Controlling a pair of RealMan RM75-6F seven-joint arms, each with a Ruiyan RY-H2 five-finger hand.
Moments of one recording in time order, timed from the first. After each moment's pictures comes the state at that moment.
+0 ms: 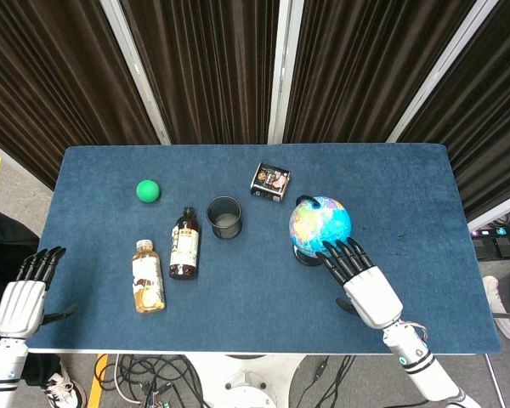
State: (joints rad) left arm -0.09 -1.27 -0.02 -1.48 1.53 1.50 -0.03; right arm 0.35 -1.34 0.02 -1.65 -1.77 1.35 -0.30
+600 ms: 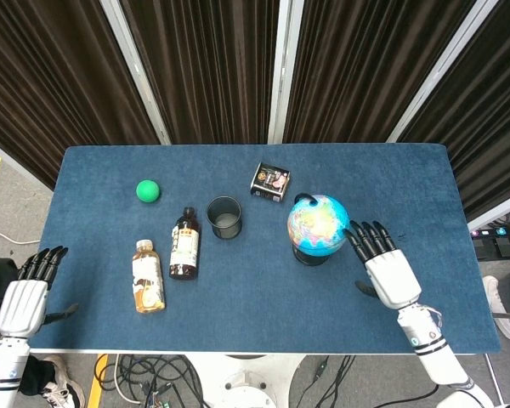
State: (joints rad) left arm -0.09 -1.27 -0.02 -1.50 1.53 1.49 -0.01; right arm 0.36 -1.33 0.08 -1.57 -1.62 1.32 -0.23
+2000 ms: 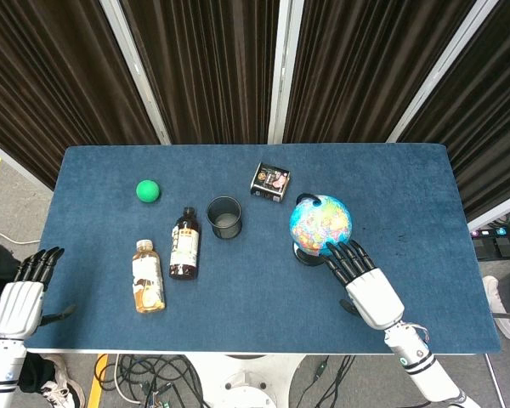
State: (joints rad) left arm -0.08 -1.26 -0.01 -1.48 1.53 1.50 -0.04; right arm 0.34 -1.36 0.00 -1.60 -1.76 1.36 -0.30
